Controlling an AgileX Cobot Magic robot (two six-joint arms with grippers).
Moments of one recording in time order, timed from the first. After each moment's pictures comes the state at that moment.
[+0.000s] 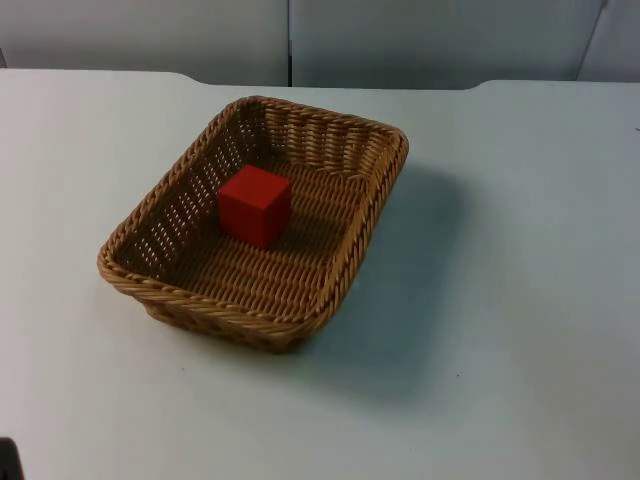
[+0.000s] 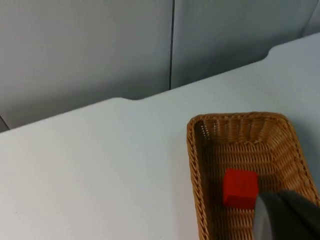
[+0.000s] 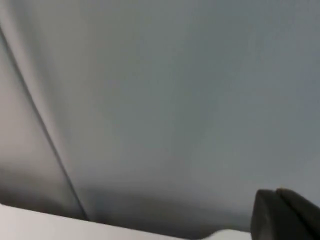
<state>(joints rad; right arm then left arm) 0.16 2.13 -2.37 -0.01 0.81 -0.04 -0.02 1.02 -1.21 -0.40 0.88 0.46</state>
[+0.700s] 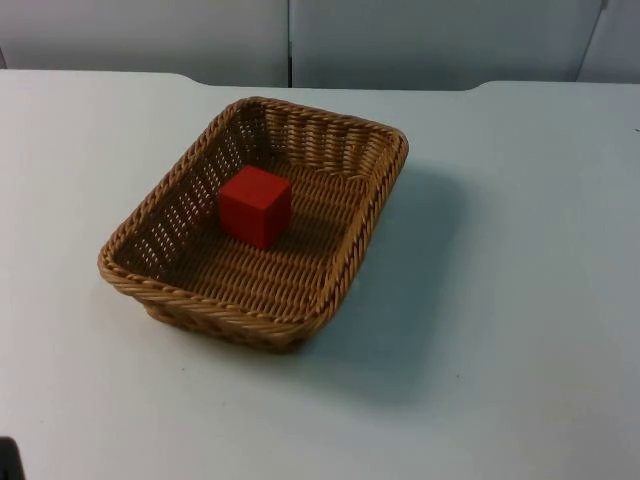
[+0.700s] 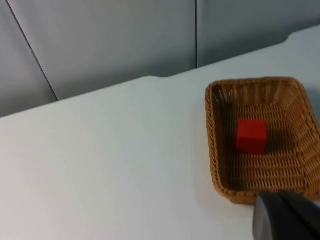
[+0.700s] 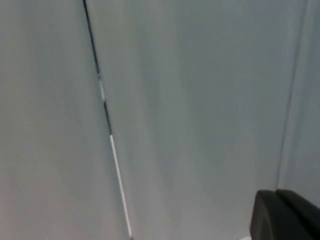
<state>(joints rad) 0.14 1.35 -2.28 -0.52 1.21 0.34 -0.06 0.48 -0.95 -0.18 1.05 0.29</state>
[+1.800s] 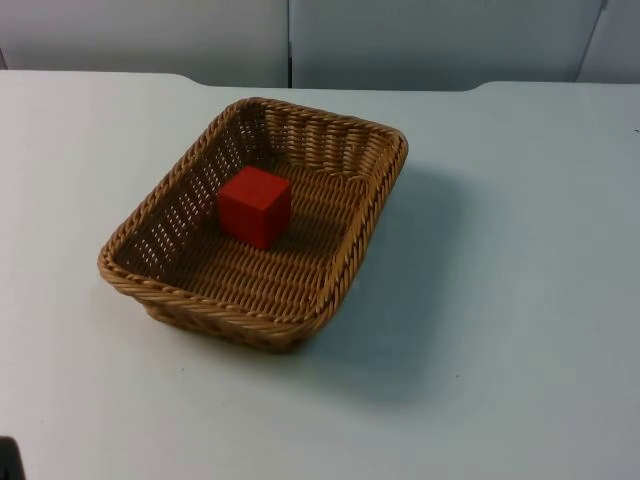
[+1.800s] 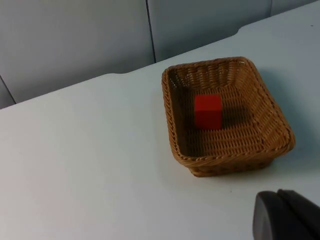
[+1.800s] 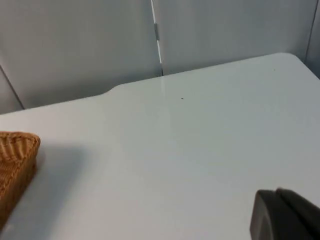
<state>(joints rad) 0.14 0.06 -0.71 -0.27 1.11 0.32 -0.17 0.00 -0.64 -0.20 1.12 0.28</state>
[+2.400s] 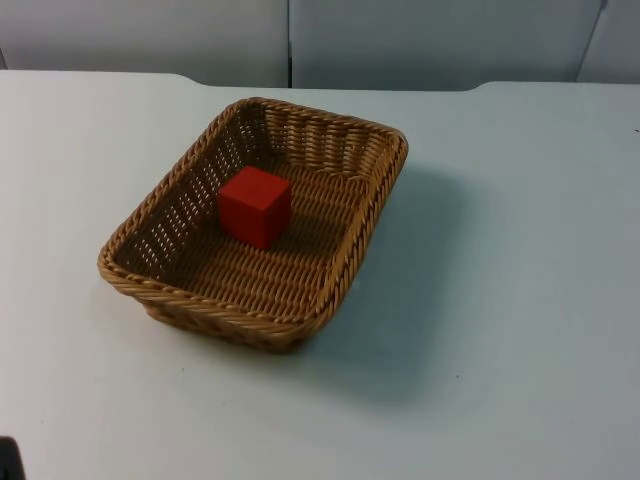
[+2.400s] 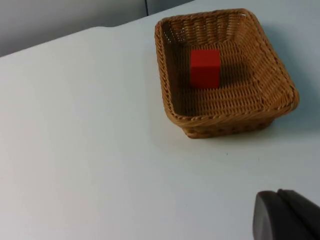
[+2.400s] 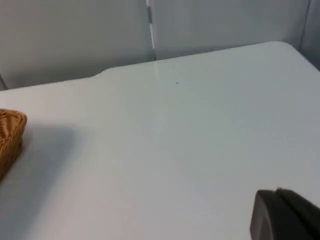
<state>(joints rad) -0.15 0.00 -0.57 -0.01 1.04 0.05 -0.17 0.00 -0.52 -0.20 1.11 0.28</state>
